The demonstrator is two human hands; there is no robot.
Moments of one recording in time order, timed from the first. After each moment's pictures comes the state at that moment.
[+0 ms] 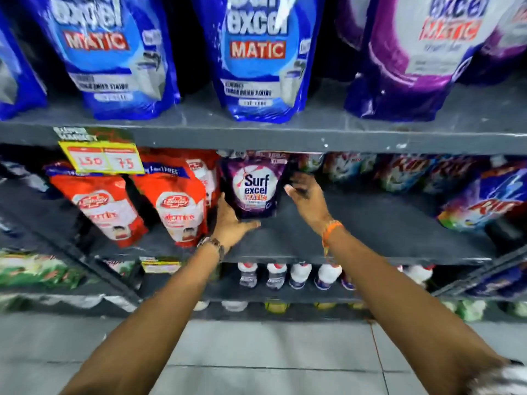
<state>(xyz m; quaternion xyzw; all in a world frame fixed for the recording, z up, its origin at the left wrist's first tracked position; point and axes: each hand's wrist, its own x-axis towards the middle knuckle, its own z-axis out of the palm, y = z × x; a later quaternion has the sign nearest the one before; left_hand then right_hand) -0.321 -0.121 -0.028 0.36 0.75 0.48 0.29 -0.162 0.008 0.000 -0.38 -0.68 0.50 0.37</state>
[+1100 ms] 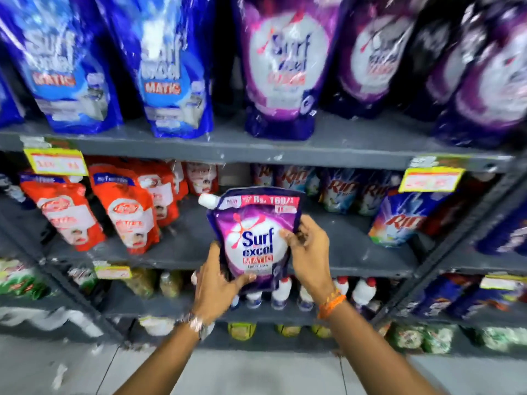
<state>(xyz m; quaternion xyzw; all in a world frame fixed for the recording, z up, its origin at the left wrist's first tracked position) -0.102 -0.200 0.020 0.41 0.68 0.57 0.20 0.046 -0.081 0.074 -0.32 -0.66 0.49 0.47</state>
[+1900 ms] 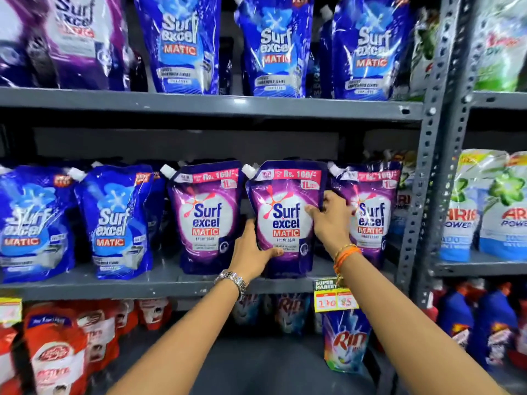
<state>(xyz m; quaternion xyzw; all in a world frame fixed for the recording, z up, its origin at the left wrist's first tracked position) 0.009 0.008 0.280 0.55 0.63 0.54 0.10 0.161 0.100 0.334 -0.36 -0.68 0.26 0.58</state>
